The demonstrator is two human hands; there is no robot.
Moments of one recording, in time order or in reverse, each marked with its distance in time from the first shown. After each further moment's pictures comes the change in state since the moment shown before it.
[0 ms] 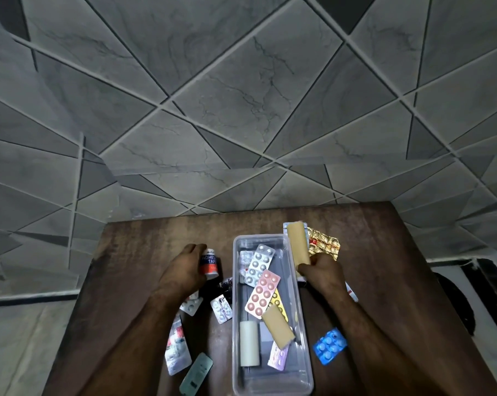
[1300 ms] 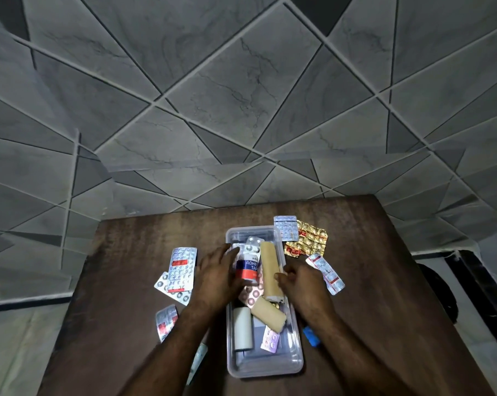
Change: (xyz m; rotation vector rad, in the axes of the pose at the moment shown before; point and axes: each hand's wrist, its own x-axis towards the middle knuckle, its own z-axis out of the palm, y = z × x) left_hand -0.049 0.057 0.049 0.007 0.199 0.224; right_hand -0.075 0.005 0.010 -0.063 0.008 -0.241
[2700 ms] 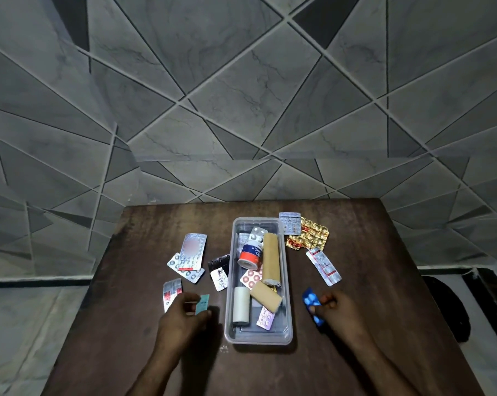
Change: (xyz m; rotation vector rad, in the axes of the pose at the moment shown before) left_hand -0.143 -0.023 -0.006 -0.657 0.046 -0.693; right_hand -0.052 0.111 -0.022 0.242 -0.029 0.185
